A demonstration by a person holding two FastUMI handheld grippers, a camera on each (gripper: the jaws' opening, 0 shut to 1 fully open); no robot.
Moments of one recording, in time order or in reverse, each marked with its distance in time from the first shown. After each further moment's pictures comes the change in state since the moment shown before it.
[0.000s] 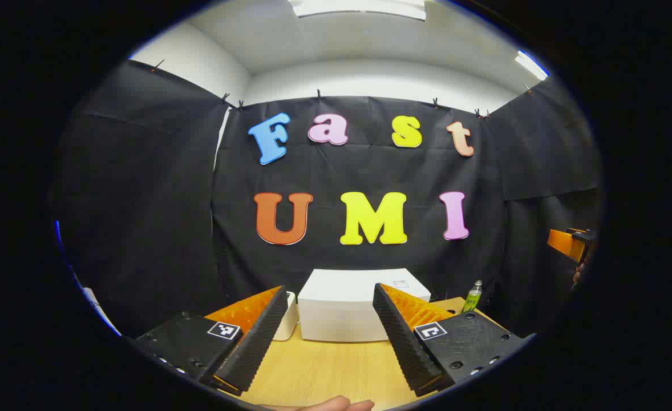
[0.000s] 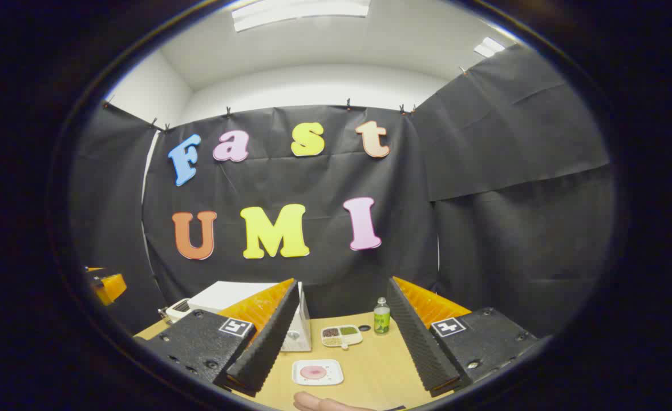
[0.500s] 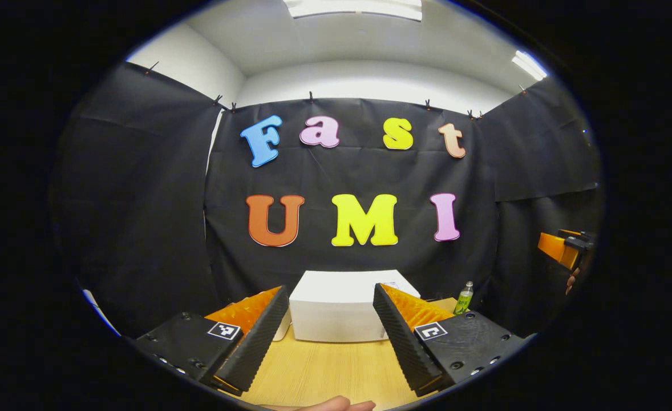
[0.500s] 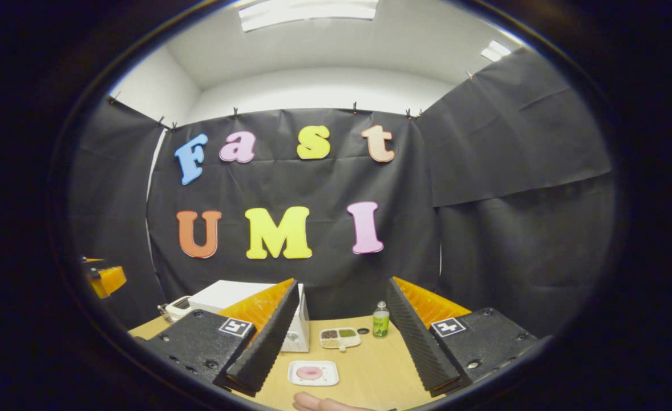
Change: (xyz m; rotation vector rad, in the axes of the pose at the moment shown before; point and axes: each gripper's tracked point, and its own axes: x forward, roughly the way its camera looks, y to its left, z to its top) left arm -0.007 -0.023 0.006 -0.010 0.011 -0.050; right arm -0.003 -0.005 0.002 -0.017 -0.008 0.031
